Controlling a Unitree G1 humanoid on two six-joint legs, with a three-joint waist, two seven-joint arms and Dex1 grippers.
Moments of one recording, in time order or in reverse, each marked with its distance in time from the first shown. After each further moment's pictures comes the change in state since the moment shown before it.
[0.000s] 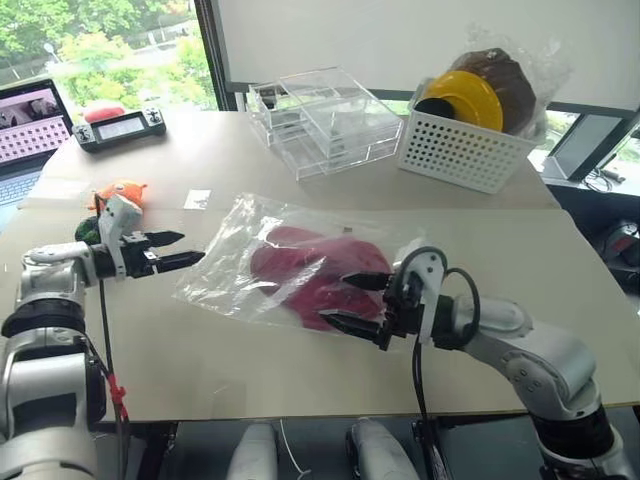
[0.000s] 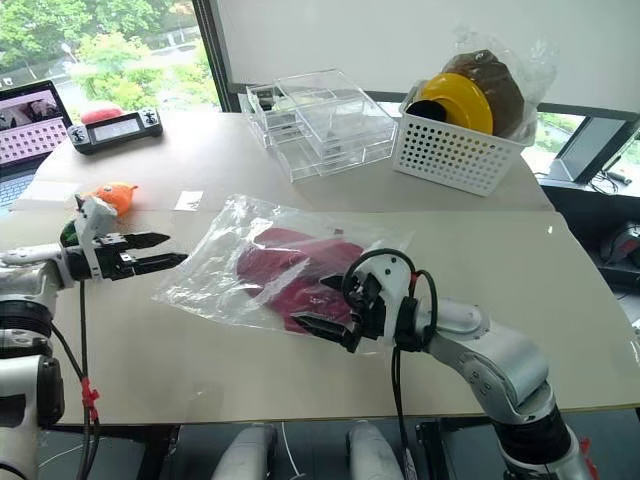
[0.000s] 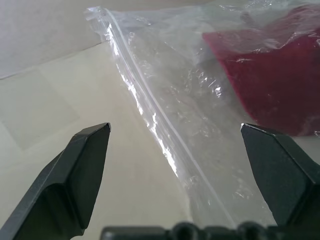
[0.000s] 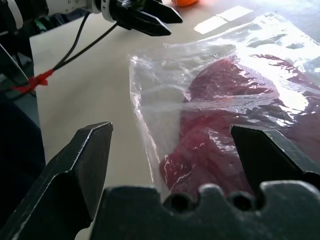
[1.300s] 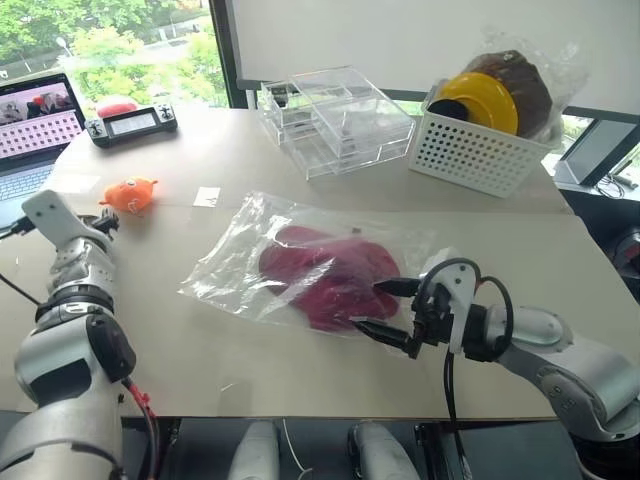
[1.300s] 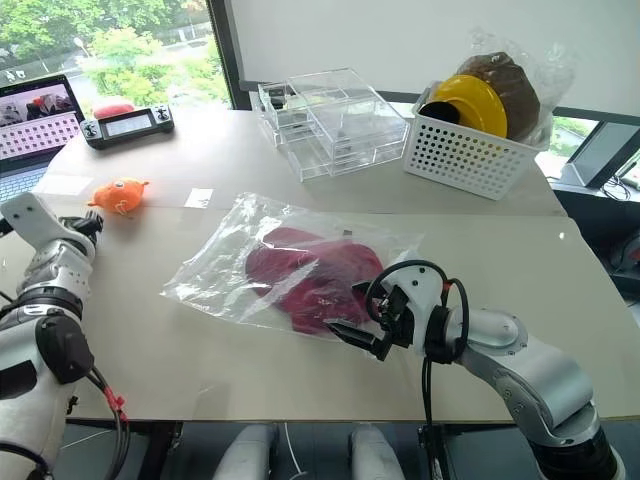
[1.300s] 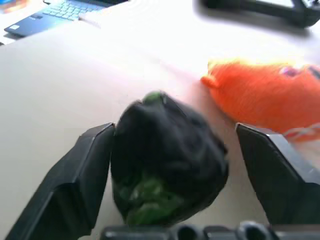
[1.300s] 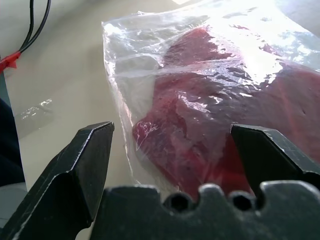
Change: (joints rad) left arm -0.244 -0.087 0.334 0.382 -0.057 -0.225 1.239; right arm 0.141 -0.080 -0.151 -0.055 0.075 0.048 -0.018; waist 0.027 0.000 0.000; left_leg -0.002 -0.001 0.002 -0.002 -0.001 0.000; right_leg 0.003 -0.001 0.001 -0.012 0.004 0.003
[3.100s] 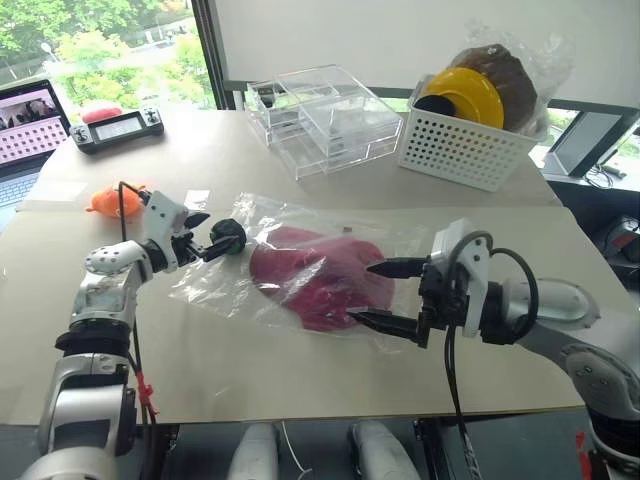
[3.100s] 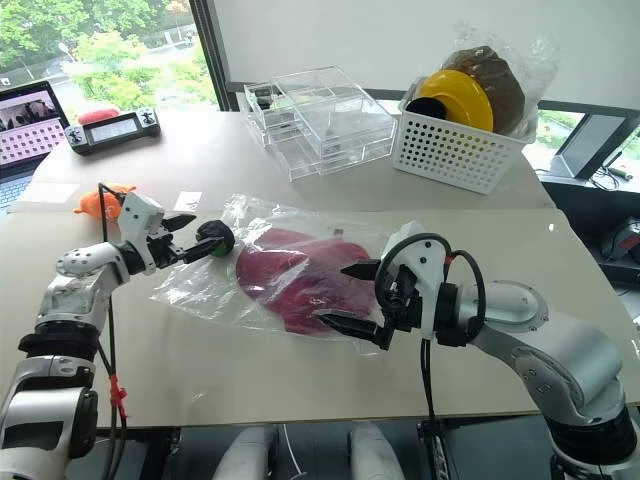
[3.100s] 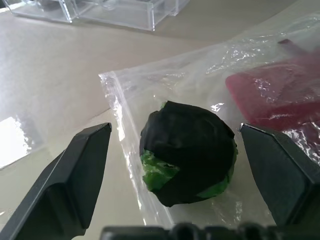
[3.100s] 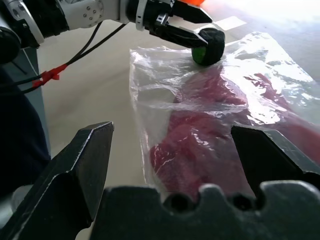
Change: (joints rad) left arm 0.387 -0.064 -0.394 -0.740 0.006 0.146 -0.871; right arm -0.134 -0.072 -0.055 -0.018 0.138 0.035 0.064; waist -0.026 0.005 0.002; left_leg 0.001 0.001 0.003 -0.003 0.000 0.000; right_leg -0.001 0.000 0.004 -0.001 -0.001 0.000
